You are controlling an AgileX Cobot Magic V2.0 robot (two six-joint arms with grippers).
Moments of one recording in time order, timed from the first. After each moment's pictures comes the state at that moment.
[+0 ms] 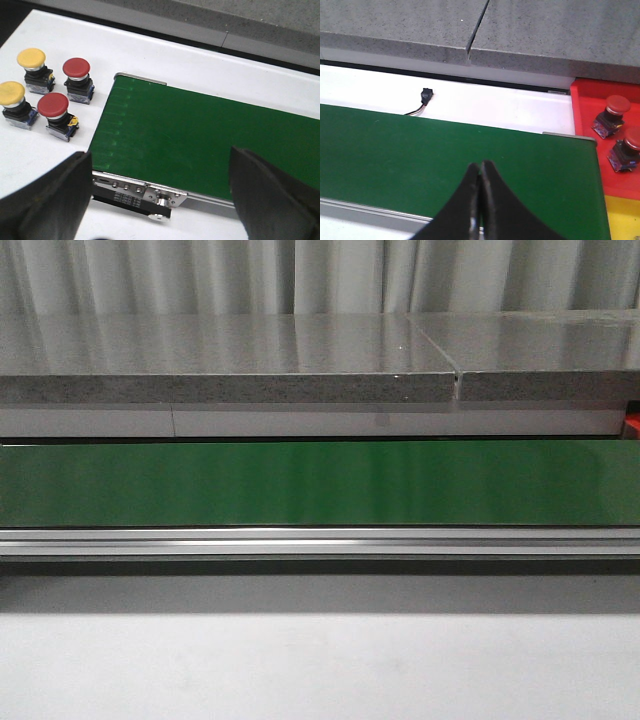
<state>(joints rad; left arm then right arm) -0.03 0.80 -0.74 0.07 0.63 -0.29 -0.14 0.64 -0.60 0.48 0.48 -0.48</state>
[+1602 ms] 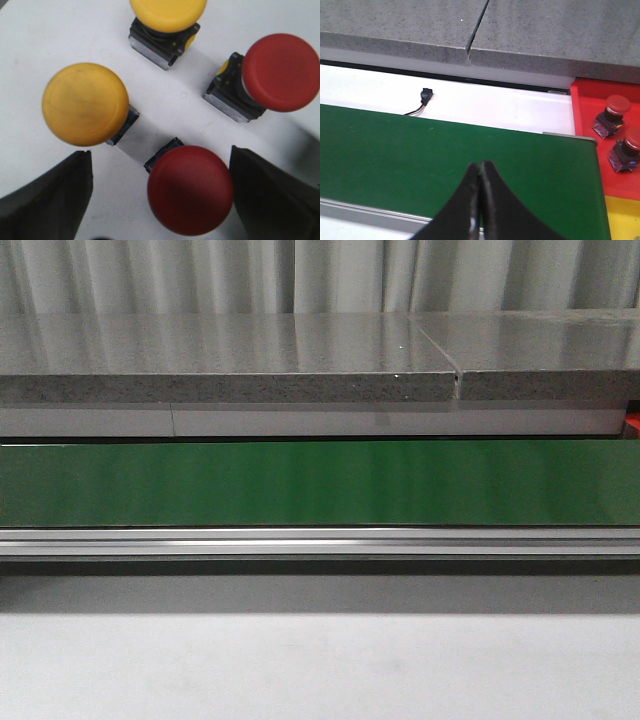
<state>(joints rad) 0.34 1.78 -1.11 0.06 0.48 -0.30 -0.14 0.64 -0.60 0.48 0.48 -0.48</state>
